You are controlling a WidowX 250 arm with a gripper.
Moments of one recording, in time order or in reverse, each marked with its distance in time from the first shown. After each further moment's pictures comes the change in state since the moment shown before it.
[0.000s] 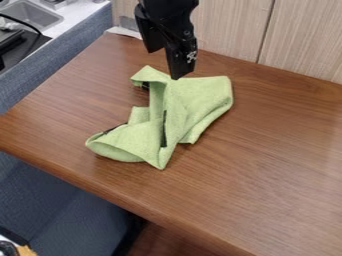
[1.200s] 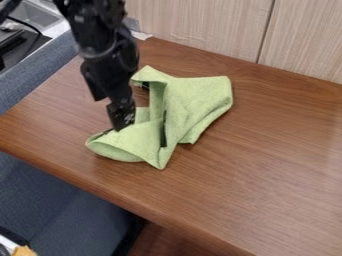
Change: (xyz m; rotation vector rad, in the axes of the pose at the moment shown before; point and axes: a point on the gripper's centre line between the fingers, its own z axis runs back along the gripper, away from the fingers) arm -0.087 0.015 -0.044 0.090 0.099 0.000
